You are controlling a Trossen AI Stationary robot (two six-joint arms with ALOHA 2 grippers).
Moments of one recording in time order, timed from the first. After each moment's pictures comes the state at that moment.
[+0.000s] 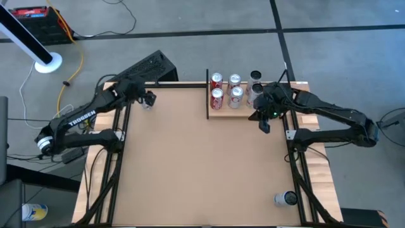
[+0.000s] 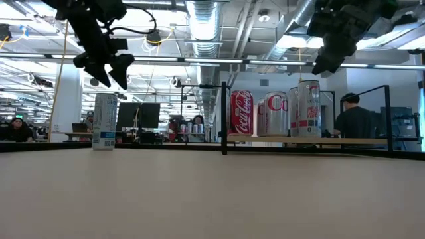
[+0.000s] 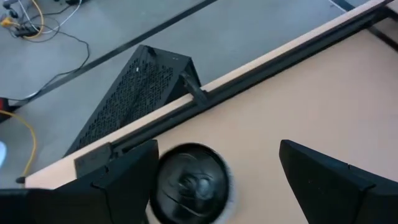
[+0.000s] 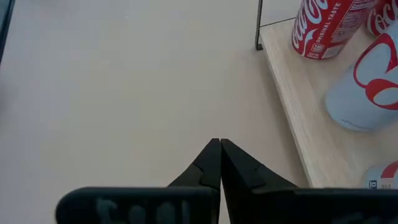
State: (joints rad) left arm 0.74 0.97 0.81 -0.54 -0.44 -0.11; right arm -0.49 0.97 0.88 -0.77 -0.33 -0.13
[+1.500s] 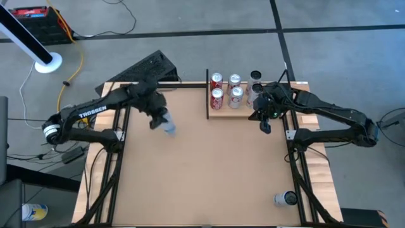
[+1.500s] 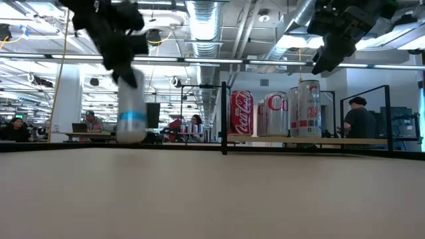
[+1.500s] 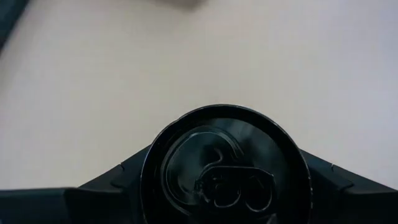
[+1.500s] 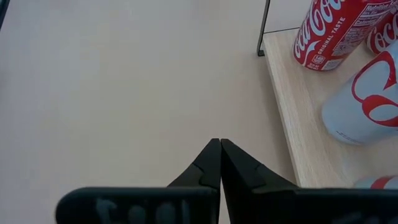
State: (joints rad) left arm 0.63 1.14 0.88 -0.63 0.33 0.22; right arm -0.48 0.97 0.88 -0.76 -0.33 -0.22
